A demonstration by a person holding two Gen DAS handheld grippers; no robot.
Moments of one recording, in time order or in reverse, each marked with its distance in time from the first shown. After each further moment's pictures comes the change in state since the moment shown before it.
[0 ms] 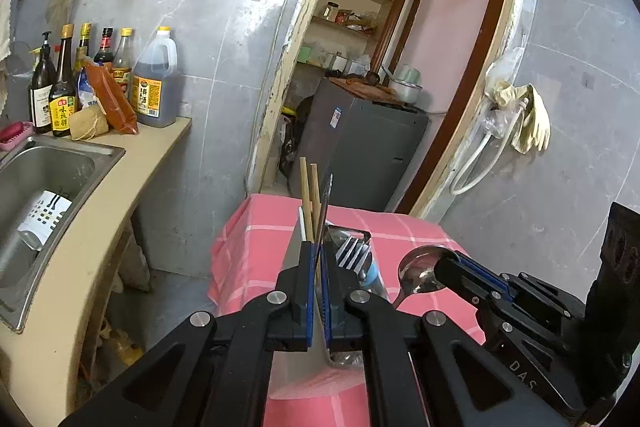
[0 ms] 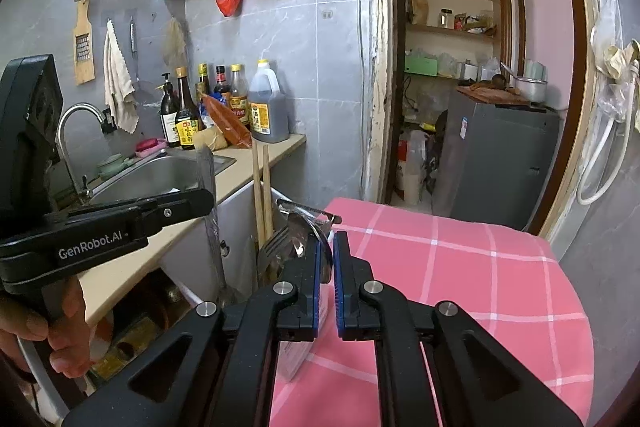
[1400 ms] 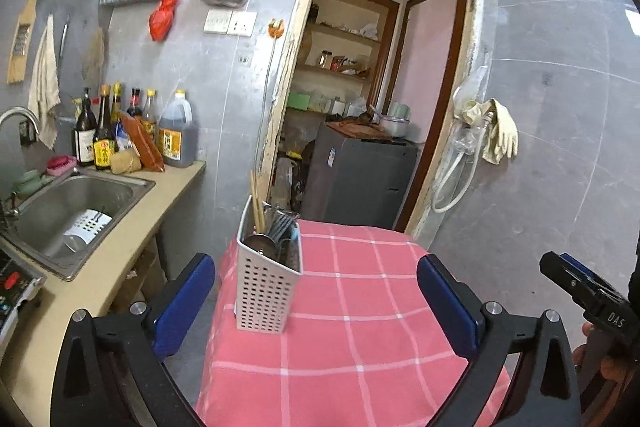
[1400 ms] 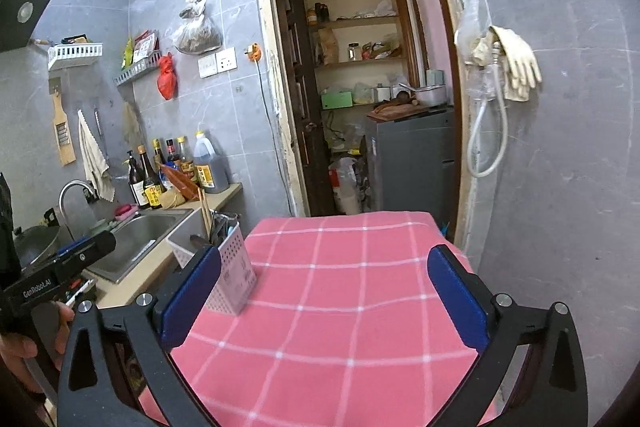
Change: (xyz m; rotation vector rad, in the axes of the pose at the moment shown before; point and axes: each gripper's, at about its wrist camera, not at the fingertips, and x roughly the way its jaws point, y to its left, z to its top) left arm -0.158 -0.110 -0.073 0.070 -0.188 0.086; right arm -0.249 -0.102 -0.070 0.224 -0.170 -0.185
